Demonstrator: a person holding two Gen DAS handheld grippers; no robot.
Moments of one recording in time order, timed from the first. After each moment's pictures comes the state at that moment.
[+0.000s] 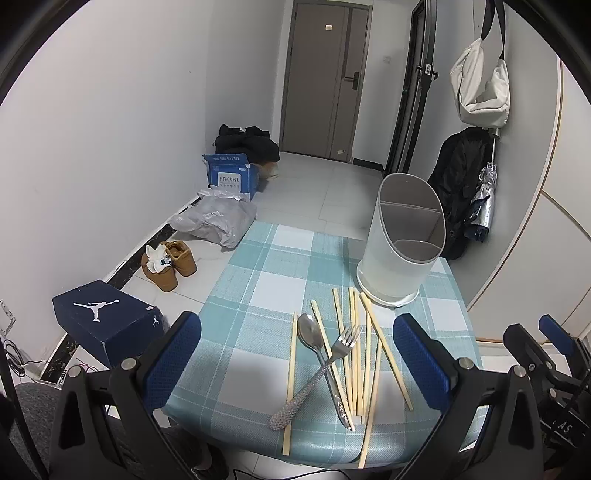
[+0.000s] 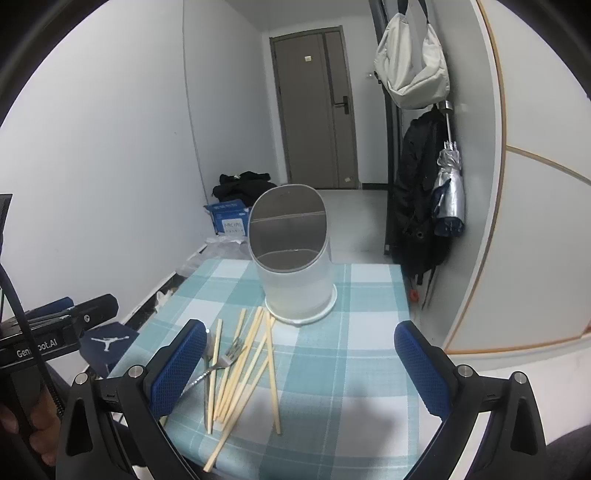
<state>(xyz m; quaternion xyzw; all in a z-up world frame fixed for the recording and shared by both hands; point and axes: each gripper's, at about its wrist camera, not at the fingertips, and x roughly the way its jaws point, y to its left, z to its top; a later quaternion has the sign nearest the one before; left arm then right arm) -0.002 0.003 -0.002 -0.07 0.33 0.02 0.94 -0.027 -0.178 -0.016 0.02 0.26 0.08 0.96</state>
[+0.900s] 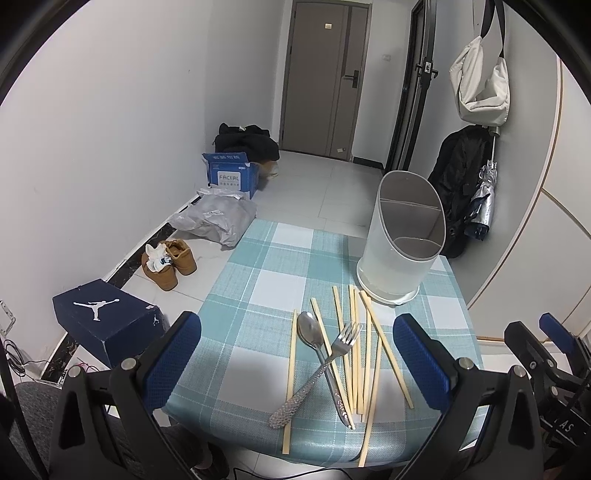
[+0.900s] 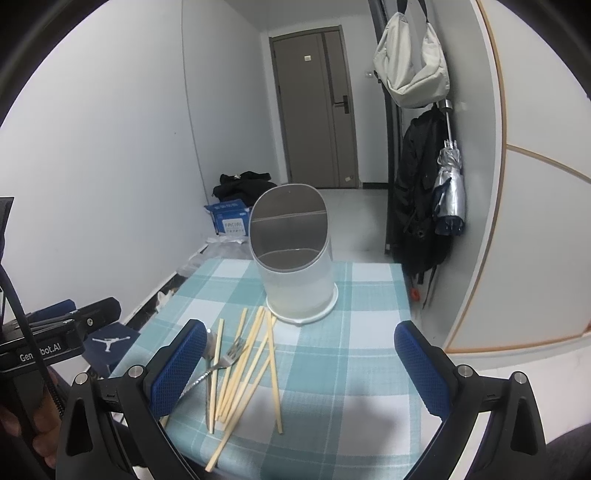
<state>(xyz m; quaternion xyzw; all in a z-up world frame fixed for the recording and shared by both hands) -0.003 0.002 -0.003 -0.07 0.33 0.02 0.94 -0.025 -0.176 -0.017 0.02 0.26 0.08 0.96</state>
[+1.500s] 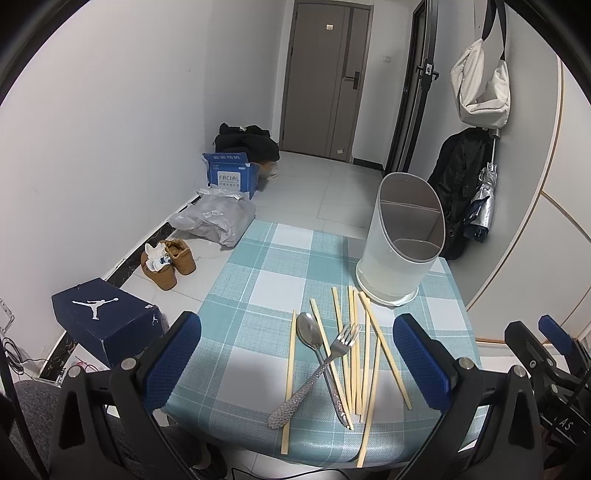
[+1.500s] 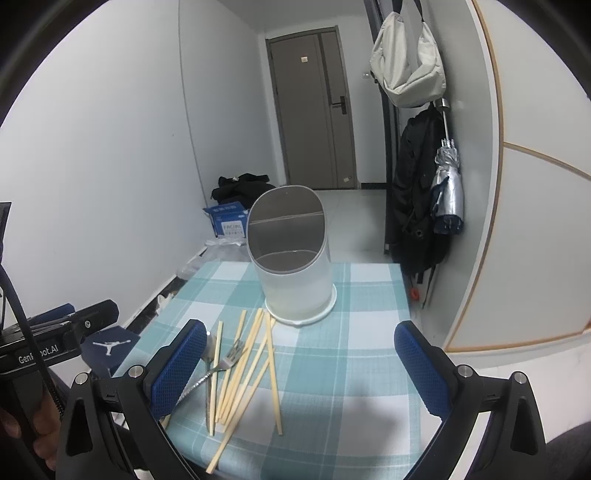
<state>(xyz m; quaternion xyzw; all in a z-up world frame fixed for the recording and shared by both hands) -0.002 0.002 -0.002 -0.07 0.33 0.02 0.94 -0.026 -0.178 -0.017 0.03 0.26 0.08 0.96</state>
